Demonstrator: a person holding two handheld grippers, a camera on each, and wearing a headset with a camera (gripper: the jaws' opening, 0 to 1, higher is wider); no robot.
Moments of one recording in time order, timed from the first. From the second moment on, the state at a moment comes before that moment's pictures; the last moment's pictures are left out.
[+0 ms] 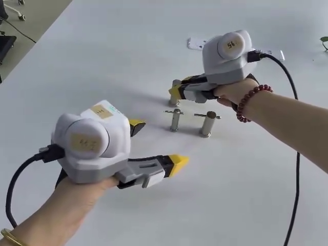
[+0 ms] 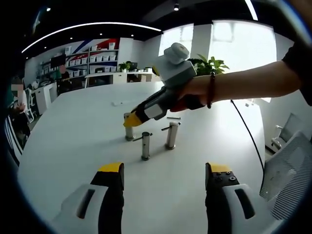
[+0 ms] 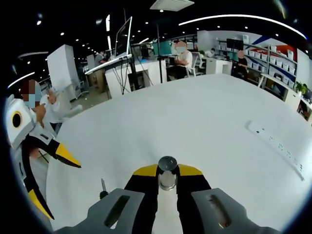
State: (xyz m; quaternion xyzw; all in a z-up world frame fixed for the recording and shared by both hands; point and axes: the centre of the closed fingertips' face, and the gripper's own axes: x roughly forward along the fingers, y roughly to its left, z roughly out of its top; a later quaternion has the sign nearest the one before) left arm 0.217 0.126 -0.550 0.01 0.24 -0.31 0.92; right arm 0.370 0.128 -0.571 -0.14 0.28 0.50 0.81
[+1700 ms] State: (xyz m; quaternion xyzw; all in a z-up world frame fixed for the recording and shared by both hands) left arm 0.203 0.119 -0.534 0.02 0.23 -0.31 0.92; right arm 0.286 -0.002 -0.555 -0.16 0.29 0.45 0.83
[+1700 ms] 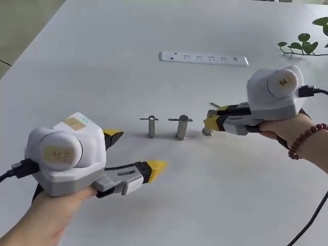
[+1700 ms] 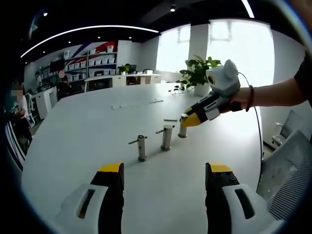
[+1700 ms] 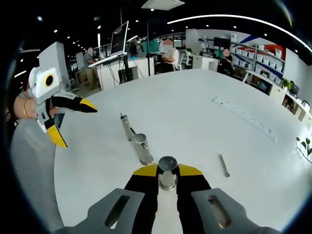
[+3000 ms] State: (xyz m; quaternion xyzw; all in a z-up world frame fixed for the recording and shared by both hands) left arm 0.199 0.121 -0.530 0.02 0.22 -0.31 0.93; right arm 0.245 0.050 -0.567 -0.13 0.28 0.43 0.85
